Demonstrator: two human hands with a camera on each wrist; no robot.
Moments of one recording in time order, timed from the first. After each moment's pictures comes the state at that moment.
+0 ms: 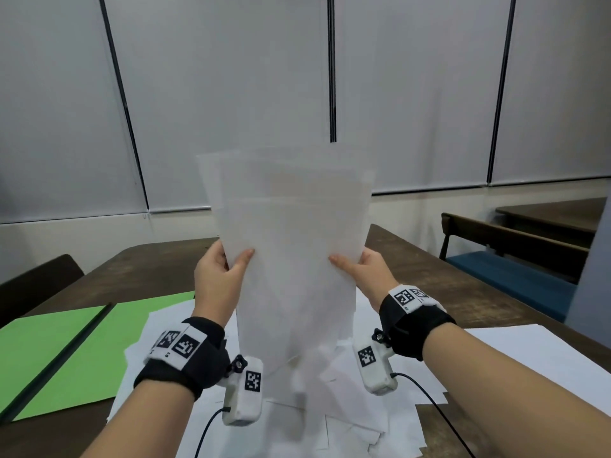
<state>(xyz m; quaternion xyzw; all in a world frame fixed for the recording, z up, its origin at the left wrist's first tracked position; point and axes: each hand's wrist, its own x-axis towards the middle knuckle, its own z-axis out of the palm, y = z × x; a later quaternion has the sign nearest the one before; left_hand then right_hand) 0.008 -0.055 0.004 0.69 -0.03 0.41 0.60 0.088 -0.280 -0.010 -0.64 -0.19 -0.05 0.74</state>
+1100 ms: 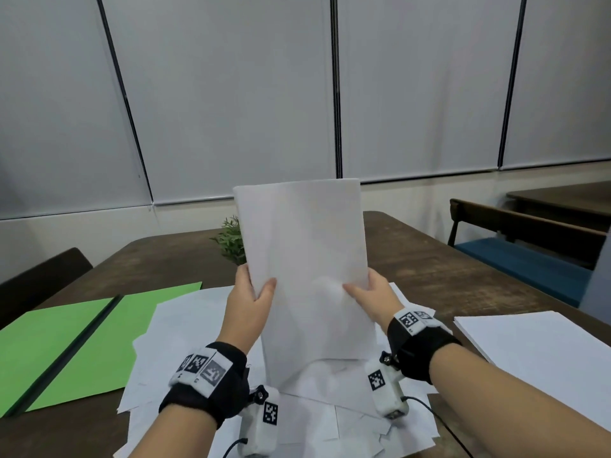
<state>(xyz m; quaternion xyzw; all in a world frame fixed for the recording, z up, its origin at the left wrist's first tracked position) 0.012 -0.067 -0.053 0.79 0.02 0.30 0.54 0.099 -0.283 -0.077 -0.75 -0.12 -0.07 0.65</state>
